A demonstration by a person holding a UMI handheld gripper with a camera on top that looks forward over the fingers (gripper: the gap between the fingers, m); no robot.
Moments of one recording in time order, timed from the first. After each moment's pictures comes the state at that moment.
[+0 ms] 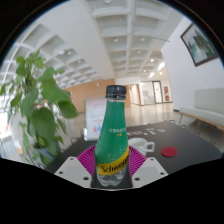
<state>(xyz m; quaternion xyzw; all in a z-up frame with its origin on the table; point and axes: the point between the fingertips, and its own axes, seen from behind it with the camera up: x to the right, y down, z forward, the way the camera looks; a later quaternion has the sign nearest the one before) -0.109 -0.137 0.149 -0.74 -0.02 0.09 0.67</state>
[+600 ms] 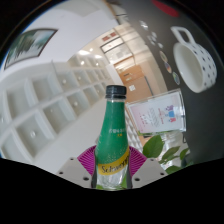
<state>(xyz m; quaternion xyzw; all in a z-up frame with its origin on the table) -0.145 0.011 0.300 -0.38 0.38 0.76 0.37</state>
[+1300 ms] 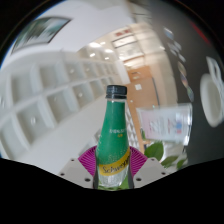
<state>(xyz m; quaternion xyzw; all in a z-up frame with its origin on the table) -0.112 0.013 0.335 -0.41 0.32 0.75 0.42</state>
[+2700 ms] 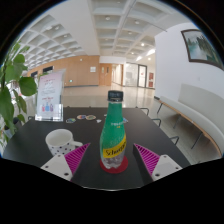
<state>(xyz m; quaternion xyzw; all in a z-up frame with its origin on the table) 0.133 -0.001 0.079 -0.82 0.01 -0.04 0.57</state>
